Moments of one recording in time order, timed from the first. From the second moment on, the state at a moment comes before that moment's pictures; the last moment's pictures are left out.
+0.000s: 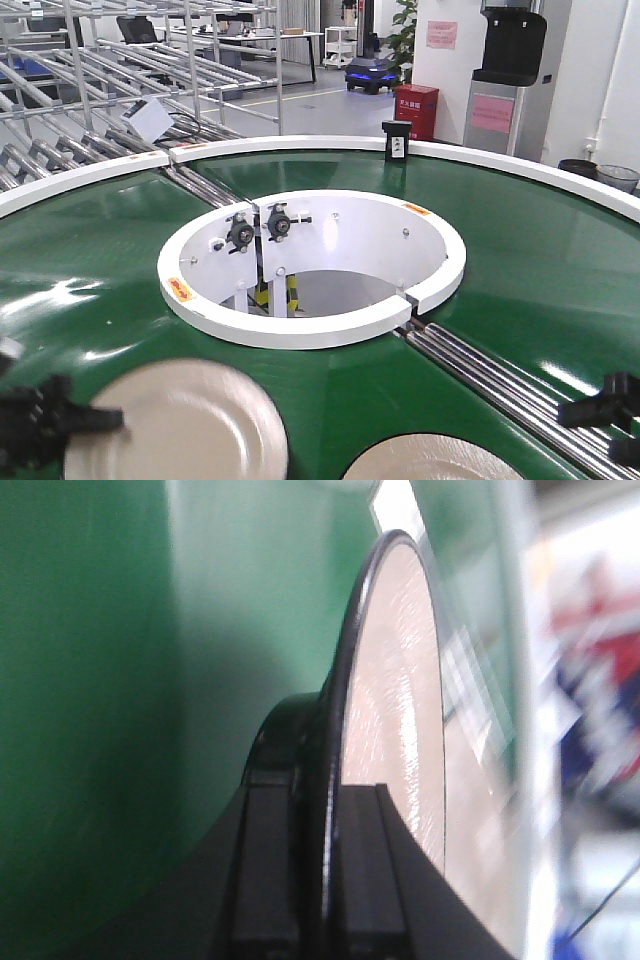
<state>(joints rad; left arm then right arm) 0.32 1.75 -0.96 -1.50 1.08 1.04 -0.35 1.56 -0.96 0.94 0.93 -0.68</state>
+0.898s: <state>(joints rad) 0.37 1.65 -0.96 -1.54 1.13 0.95 -0.20 1.60 -0.96 1.06 0.86 -0.70</state>
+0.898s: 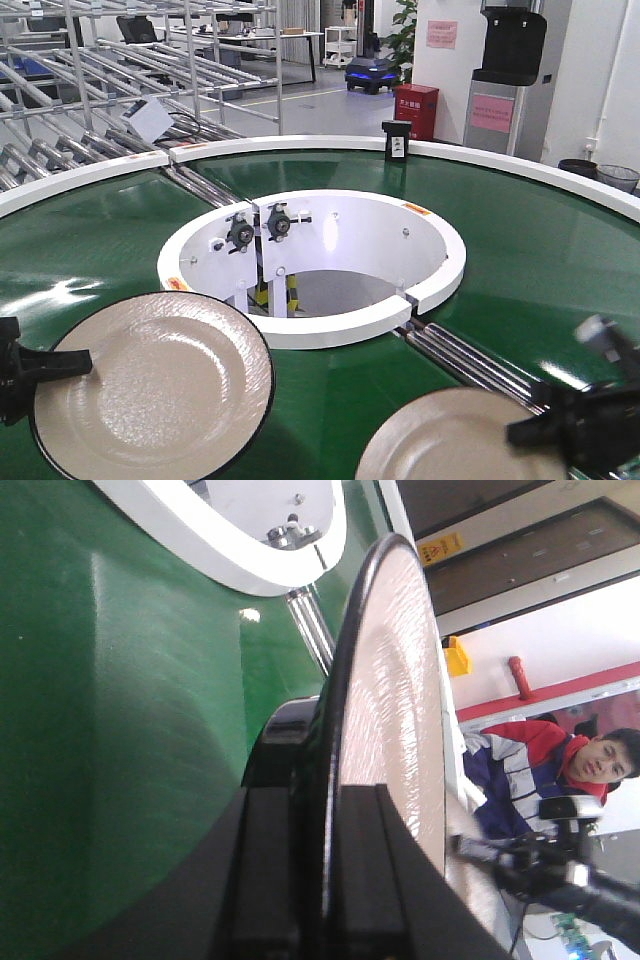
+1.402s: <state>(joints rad) 0.35 1.52 -0.96 -1.53 1.15 0.89 -0.33 1.31 -0.96 1.13 1.01 -0.66</state>
